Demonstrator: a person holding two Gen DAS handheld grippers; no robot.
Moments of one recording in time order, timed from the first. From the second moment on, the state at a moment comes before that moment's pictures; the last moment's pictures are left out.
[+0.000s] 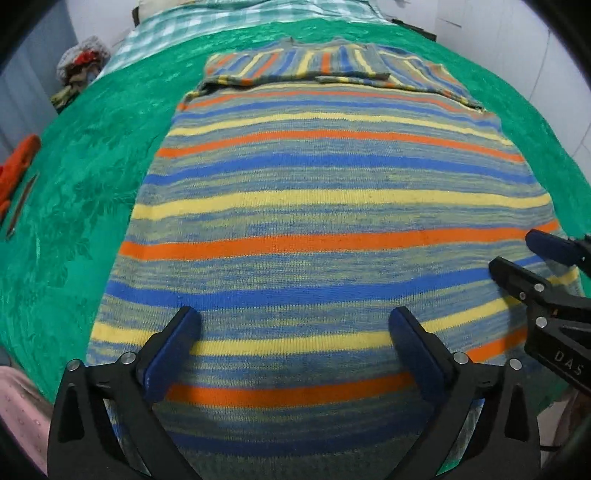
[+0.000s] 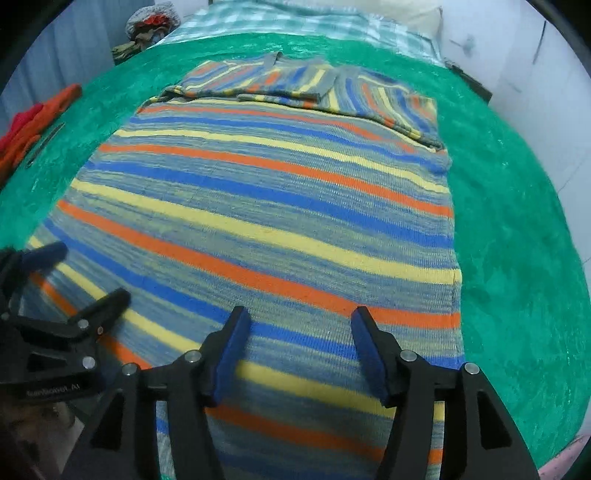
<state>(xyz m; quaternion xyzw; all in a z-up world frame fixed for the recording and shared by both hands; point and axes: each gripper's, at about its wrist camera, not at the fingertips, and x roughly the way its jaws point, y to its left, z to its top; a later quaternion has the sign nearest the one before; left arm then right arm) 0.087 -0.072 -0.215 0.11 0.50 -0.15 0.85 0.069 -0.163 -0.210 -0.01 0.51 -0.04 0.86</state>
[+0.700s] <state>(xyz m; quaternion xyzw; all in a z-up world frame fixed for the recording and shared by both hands) 0.082 -0.069 -0.217 0.11 0.49 -0.15 0.85 0.064 -0.165 -0.218 0.00 0.49 -0.04 0.87</state>
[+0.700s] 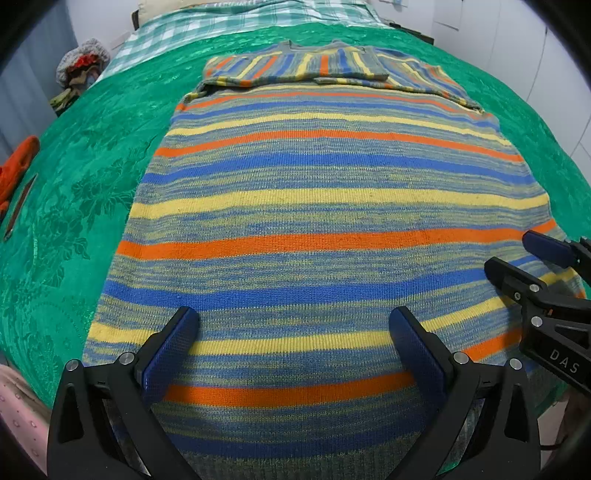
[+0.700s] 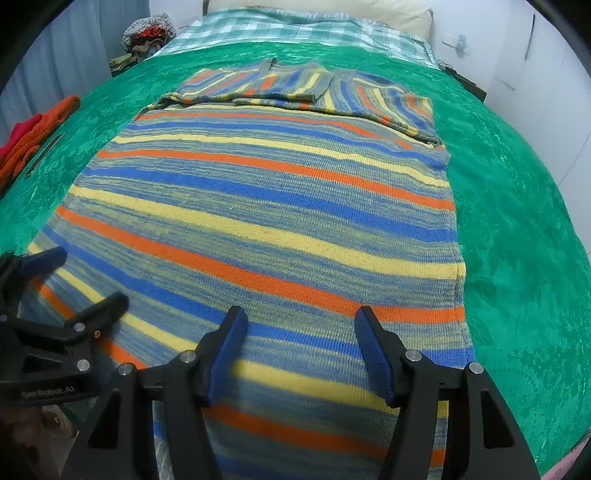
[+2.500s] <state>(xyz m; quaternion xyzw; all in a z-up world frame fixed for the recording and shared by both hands) 0.082 -0.071 -0.217 0.12 0.49 -0.15 0.85 0.064 -0.165 -0.220 0.00 0.49 -0.04 0.87</state>
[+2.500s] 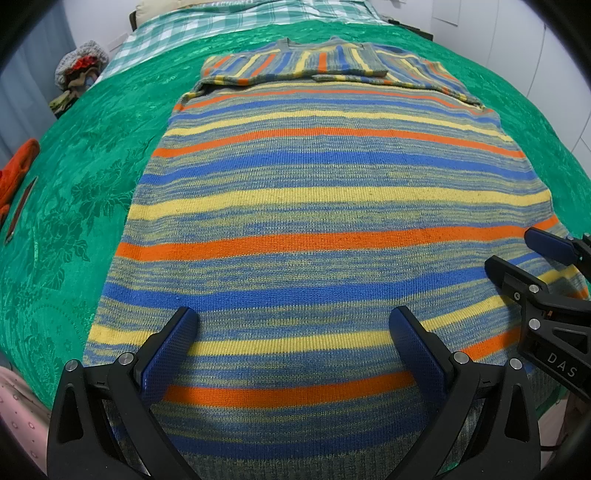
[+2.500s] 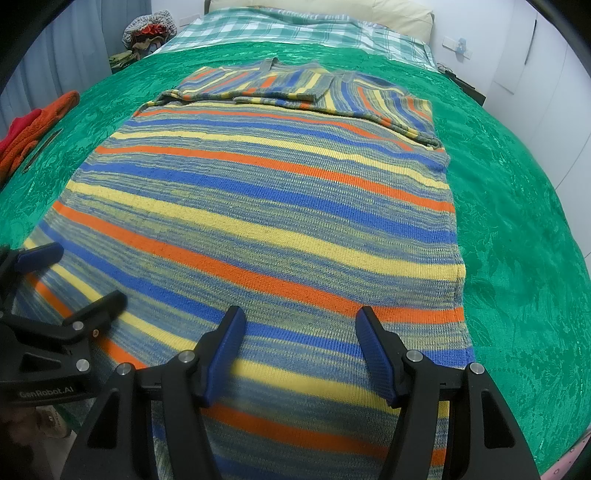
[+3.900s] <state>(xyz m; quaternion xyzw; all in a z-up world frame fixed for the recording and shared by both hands) 0.081 -0.072 -0.217 0.12 0.49 -0.15 0.85 0.063 -0.164 -0.219 -0.02 0.49 -0.05 0.87</state>
